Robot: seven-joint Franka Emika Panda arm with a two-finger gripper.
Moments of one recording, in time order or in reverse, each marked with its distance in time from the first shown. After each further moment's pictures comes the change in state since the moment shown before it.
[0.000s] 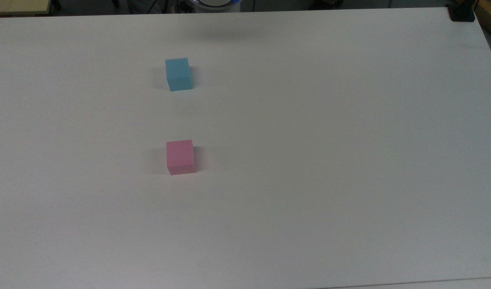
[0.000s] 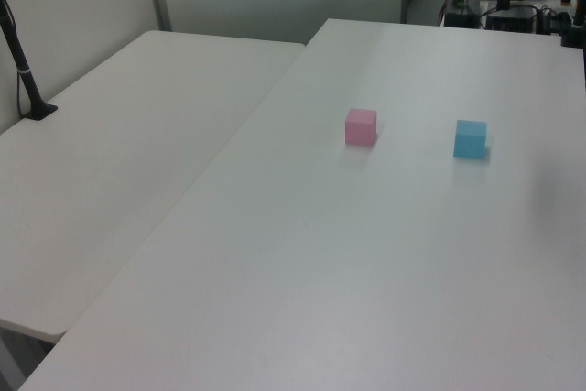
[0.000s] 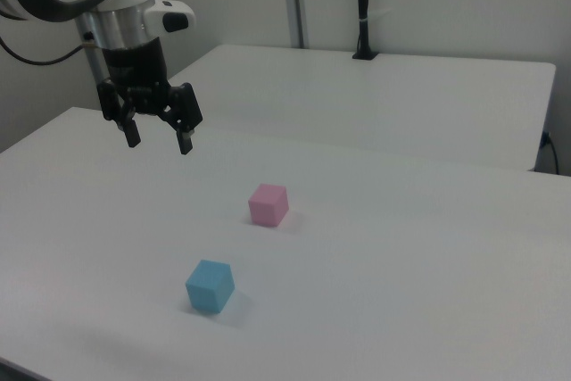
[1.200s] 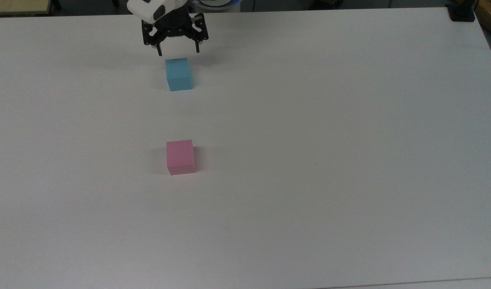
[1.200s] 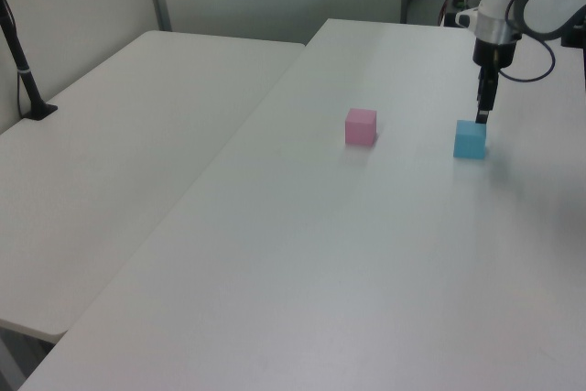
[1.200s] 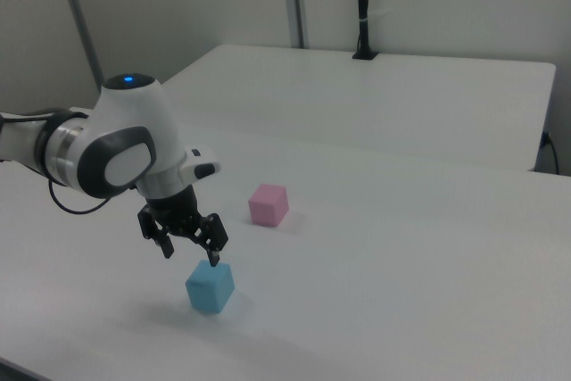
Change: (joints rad) arm 0.013 0.064 0.011 -0.561 -0.001 0.681 0.000
